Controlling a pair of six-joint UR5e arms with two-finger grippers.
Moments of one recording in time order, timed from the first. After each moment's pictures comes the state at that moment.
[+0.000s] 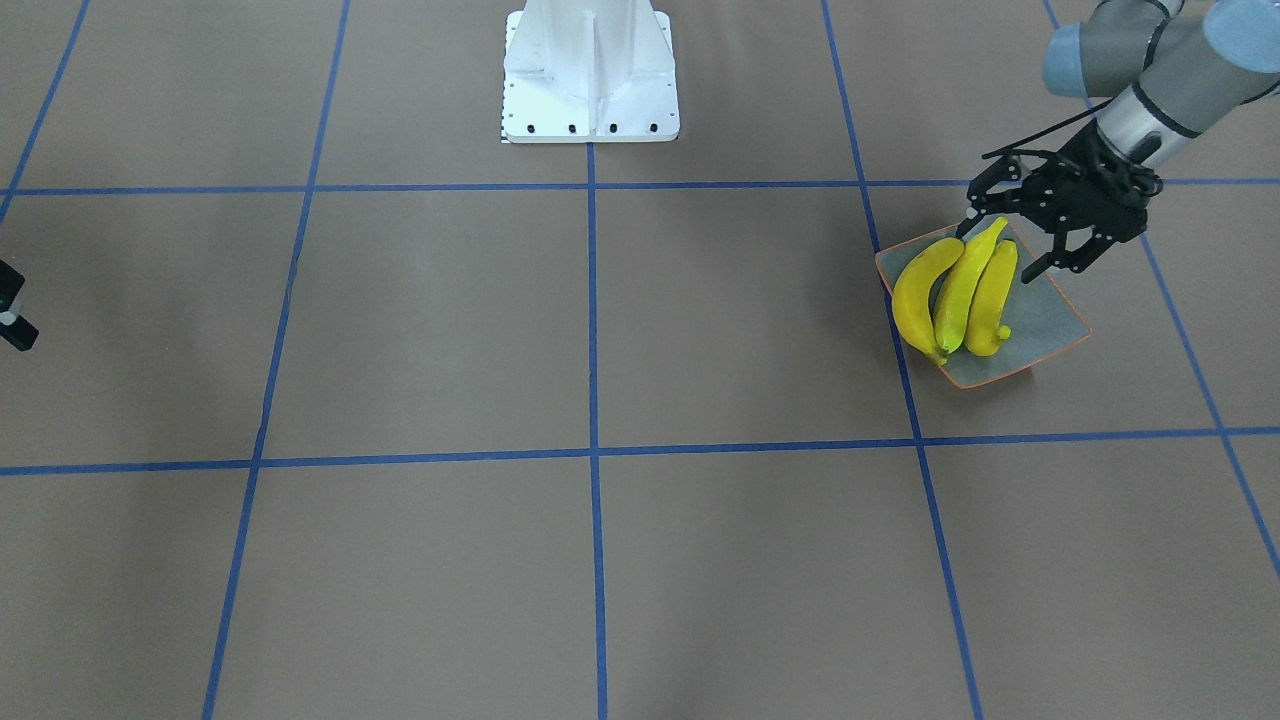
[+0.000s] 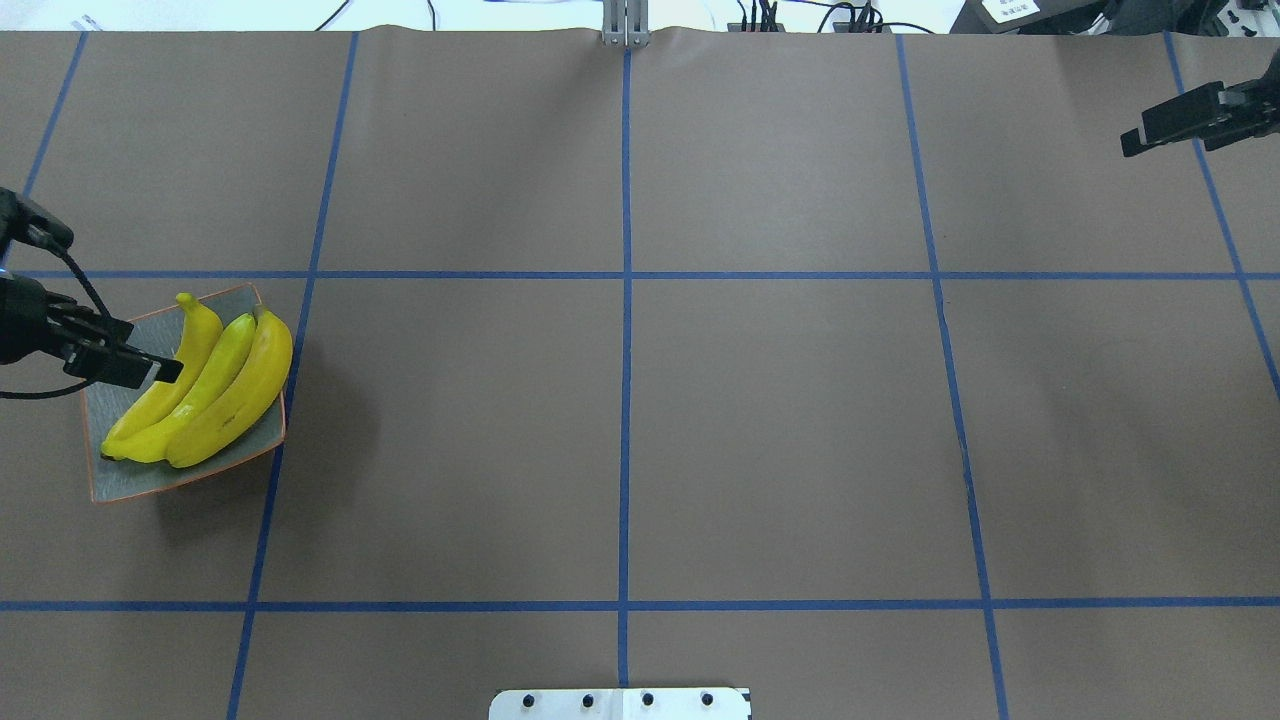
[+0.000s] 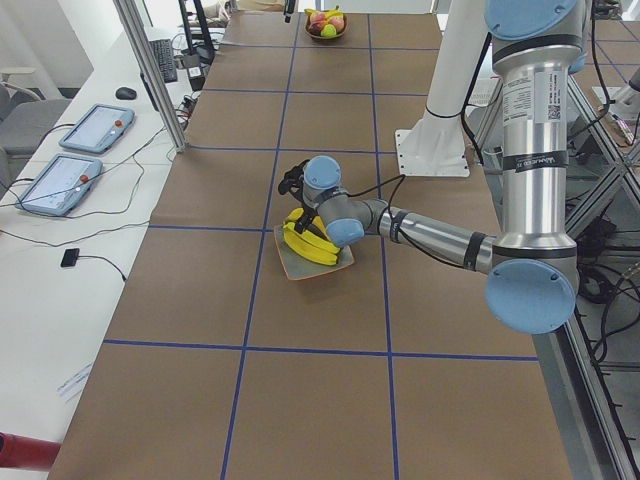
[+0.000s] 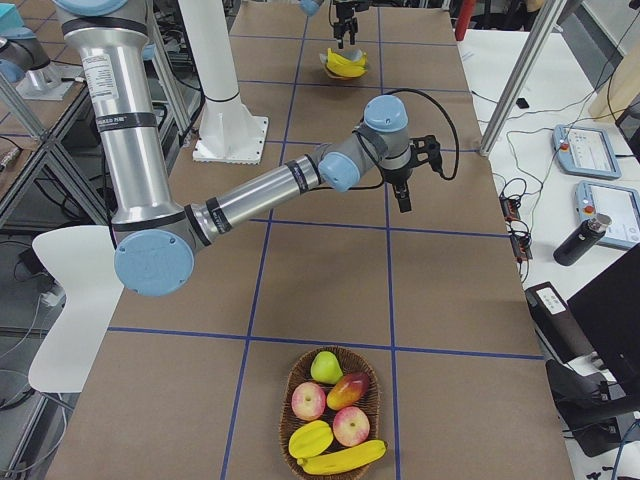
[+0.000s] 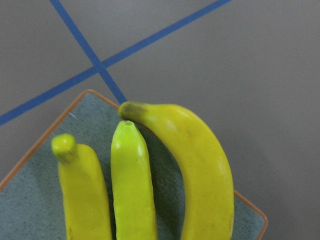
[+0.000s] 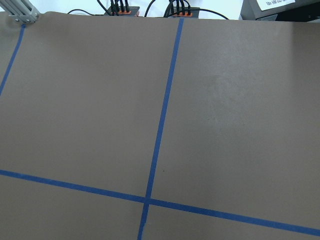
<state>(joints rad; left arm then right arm) -0.99 -1.49 -1.87 -2.36 -2.32 -0.52 1.28 -1.41 1.87 -1.30 2.29 0.53</state>
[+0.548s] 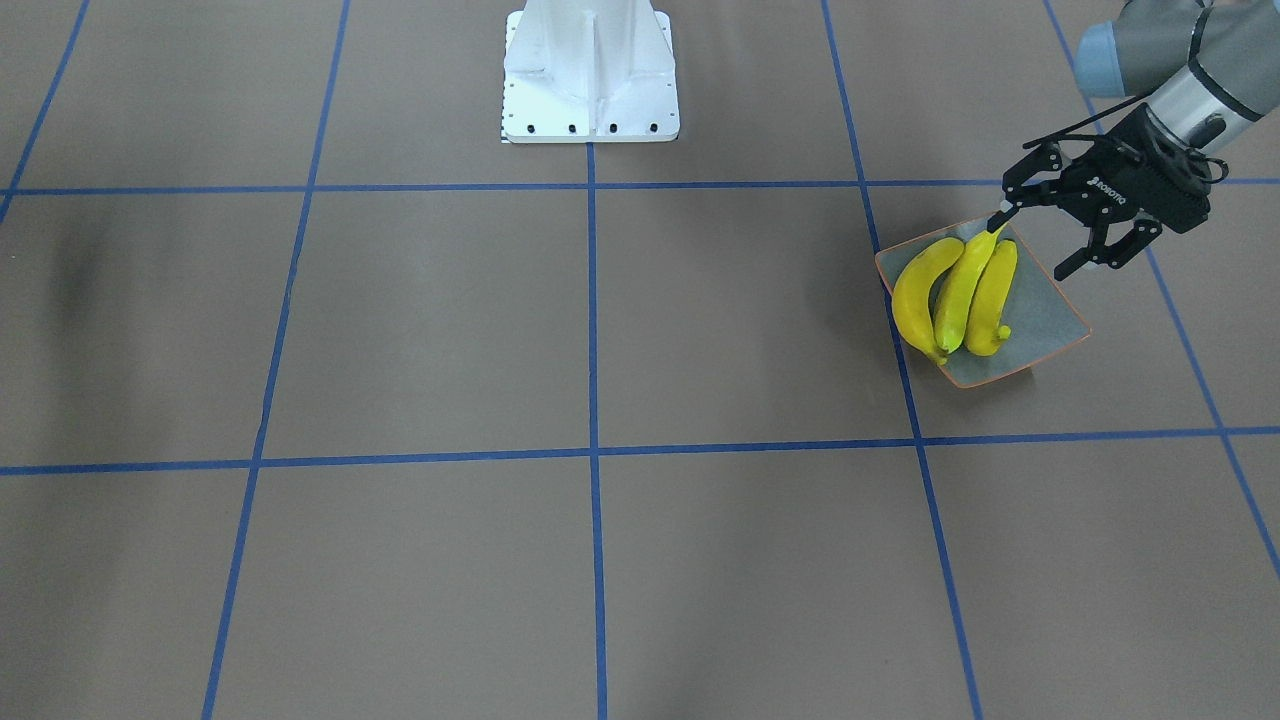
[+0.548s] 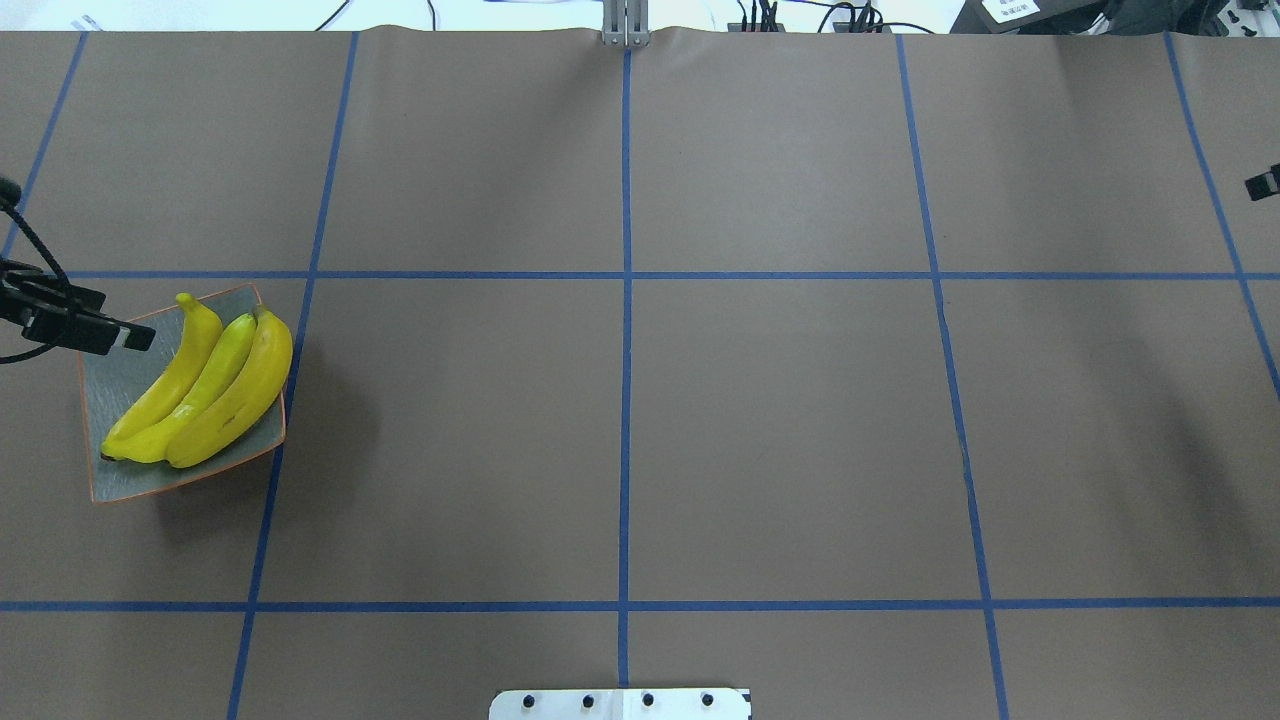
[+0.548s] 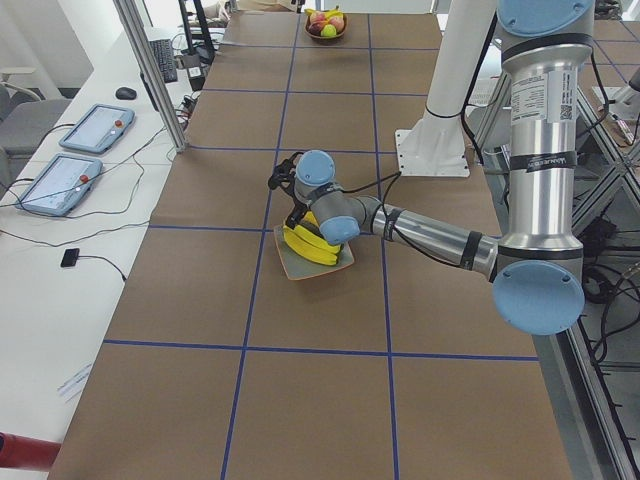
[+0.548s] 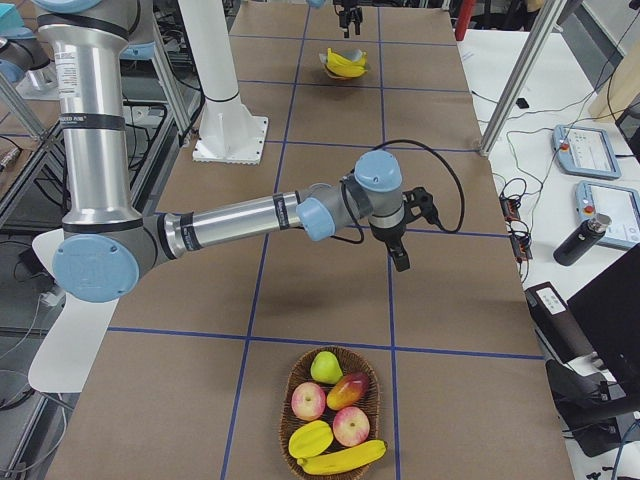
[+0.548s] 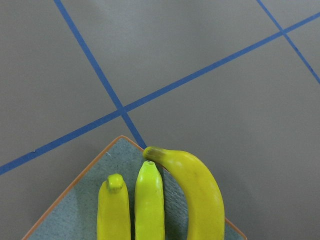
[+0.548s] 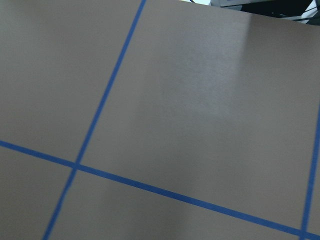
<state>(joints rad) -1.05 -1.51 -1.87 -2.36 -2.36 -0.53 1.47 -1.56 1.73 -1.29 2.33 0.00</state>
